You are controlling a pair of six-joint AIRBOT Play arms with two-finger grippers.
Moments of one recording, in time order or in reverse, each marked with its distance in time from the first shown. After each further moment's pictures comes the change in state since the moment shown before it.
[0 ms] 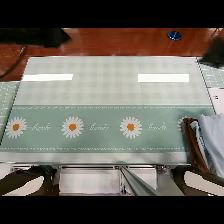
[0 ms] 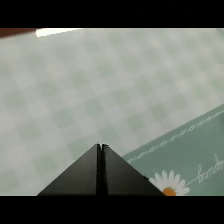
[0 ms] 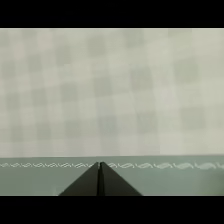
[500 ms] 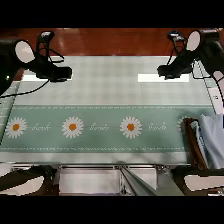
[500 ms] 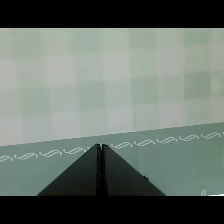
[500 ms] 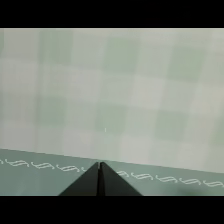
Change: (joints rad) left arm 0.006 -0.078 -0.258 0.362 -0.016 -0.260; right arm 0.284 -0.257 -0.002 -0.409 -0.019 0.006
